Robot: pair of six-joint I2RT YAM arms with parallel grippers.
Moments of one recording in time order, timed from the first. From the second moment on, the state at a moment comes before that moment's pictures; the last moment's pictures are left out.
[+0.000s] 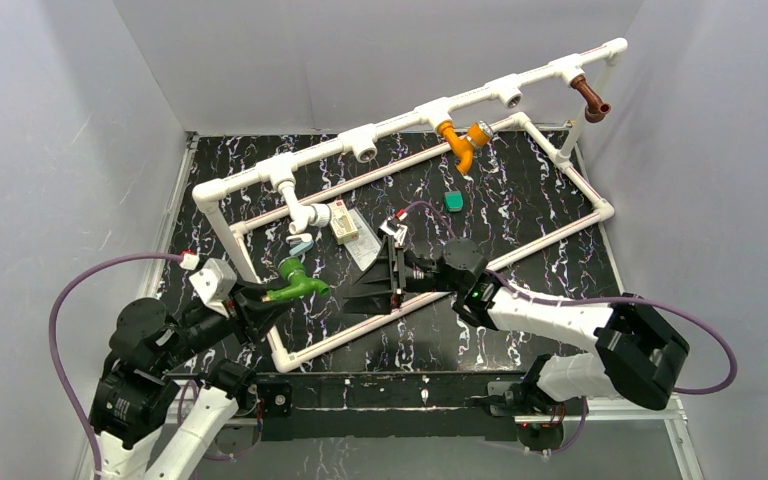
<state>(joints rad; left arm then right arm) -0.38 0.30 0.93 -0.77 0.53 -0.10 0.96 1.28 0.64 0.77 -0.70 1.54</state>
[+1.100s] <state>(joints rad) -0.40 0.31 0.84 -0.71 0.69 0.18 1.06 1.47 0.76 0.91 -0.59 1.65</state>
